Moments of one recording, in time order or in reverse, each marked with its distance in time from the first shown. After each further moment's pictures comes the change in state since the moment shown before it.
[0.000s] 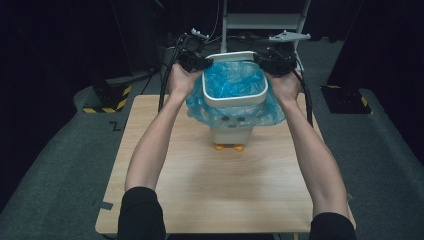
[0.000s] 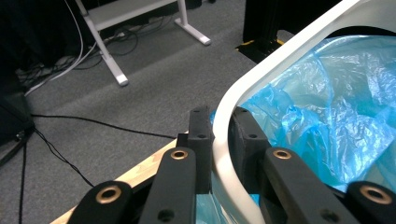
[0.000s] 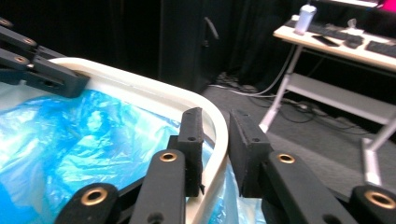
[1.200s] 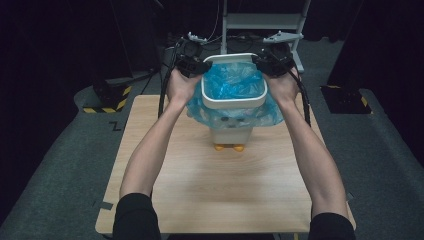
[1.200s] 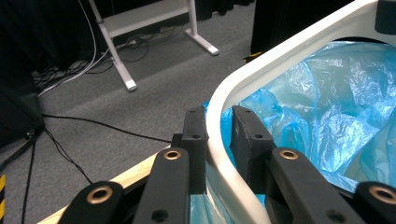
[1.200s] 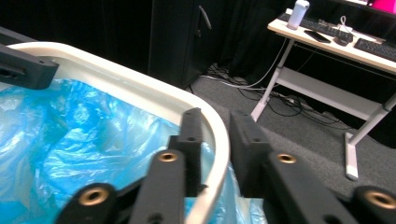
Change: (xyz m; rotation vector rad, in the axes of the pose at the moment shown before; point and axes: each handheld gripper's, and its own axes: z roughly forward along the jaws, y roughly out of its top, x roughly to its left) left arm -0.013 -0.010 -0.015 -0.041 0.044 -0.041; right arm 0.009 0.003 0.003 0.046 -0.037 -0.040
